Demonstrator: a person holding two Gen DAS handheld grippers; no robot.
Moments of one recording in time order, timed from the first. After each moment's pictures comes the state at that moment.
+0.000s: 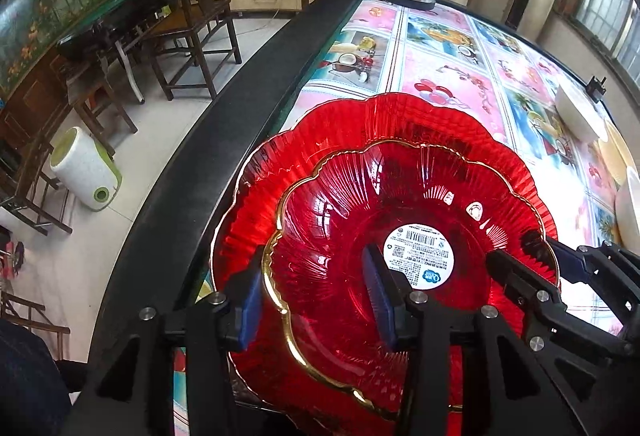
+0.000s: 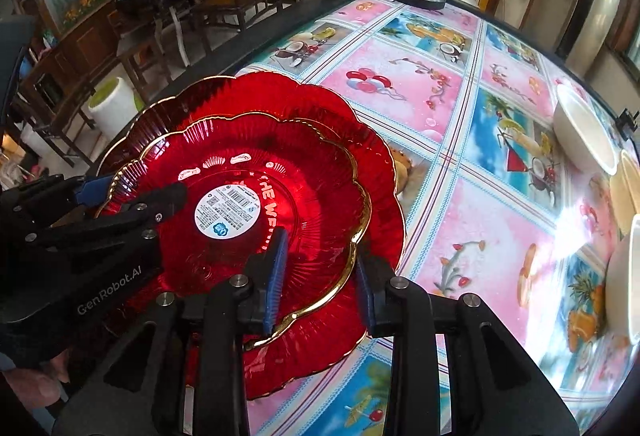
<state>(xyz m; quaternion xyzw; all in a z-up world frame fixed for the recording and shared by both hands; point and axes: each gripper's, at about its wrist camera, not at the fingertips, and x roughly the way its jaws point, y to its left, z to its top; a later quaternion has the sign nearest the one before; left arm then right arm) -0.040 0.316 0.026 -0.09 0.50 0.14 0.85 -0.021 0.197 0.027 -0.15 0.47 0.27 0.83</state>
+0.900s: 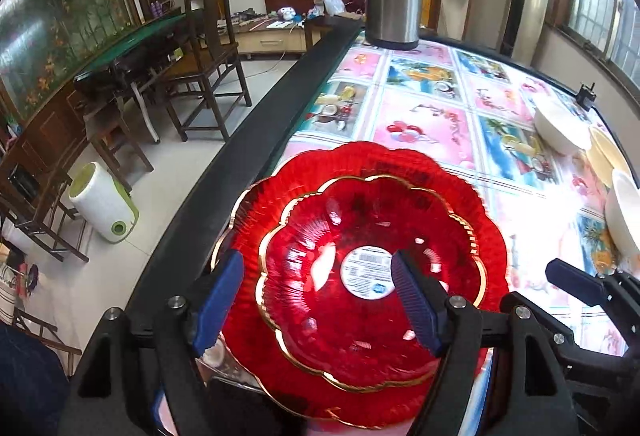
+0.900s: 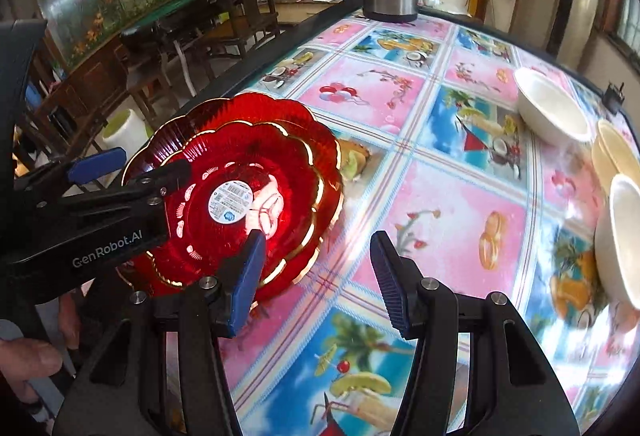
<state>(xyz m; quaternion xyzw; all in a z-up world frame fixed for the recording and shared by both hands) -0.058 0.276 0.064 -0.05 0.44 0.16 0.88 -0.046 0.131 0.050 -0.07 0.45 0.28 0.85</state>
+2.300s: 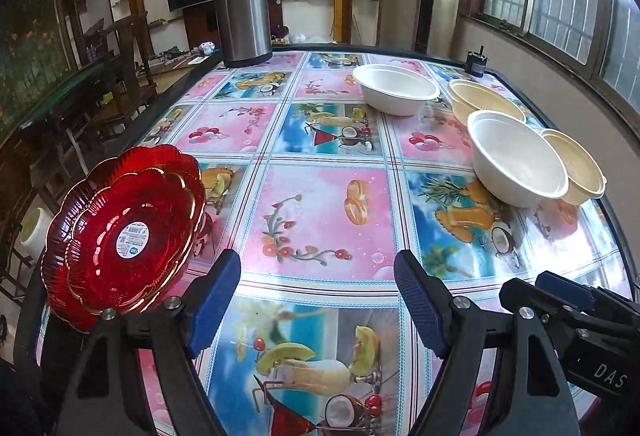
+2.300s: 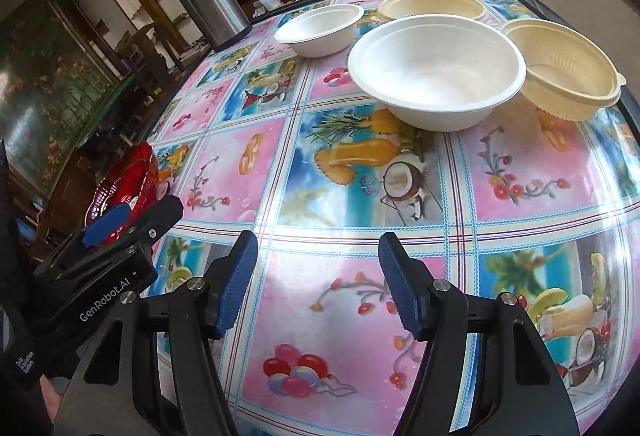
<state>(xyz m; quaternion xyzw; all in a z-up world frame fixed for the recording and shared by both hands) -0.064 0.083 0.052 -0.02 0.40 0.06 0.92 -0.074 -0.102 0.031 0.12 0.46 0.17 0.87</state>
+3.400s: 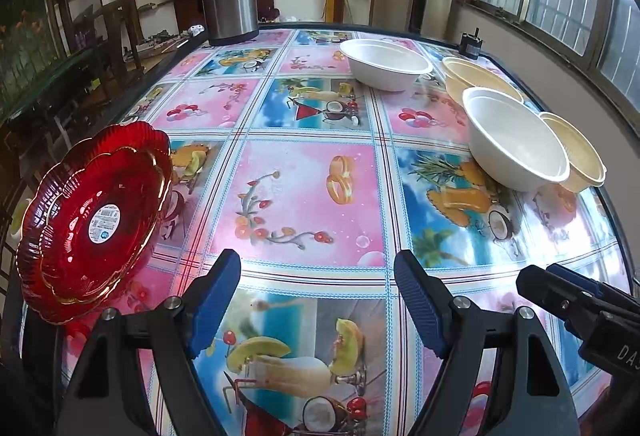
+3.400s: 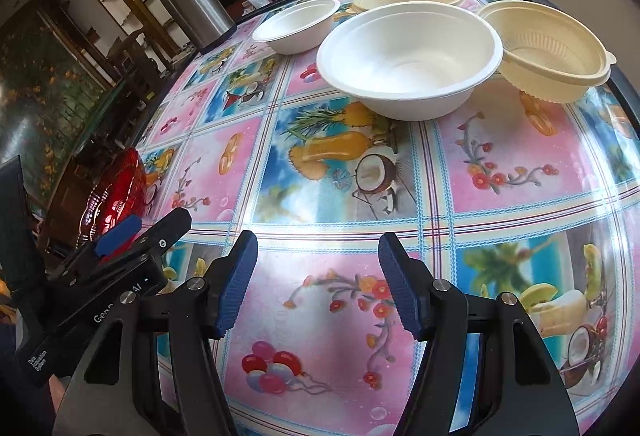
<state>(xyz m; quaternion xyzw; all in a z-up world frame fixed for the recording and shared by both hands) -0.054 0.074 0.034 -0.02 0.43 0.04 0.90 -0.071 -0.122 0.023 0.14 0.47 0.15 0.86</state>
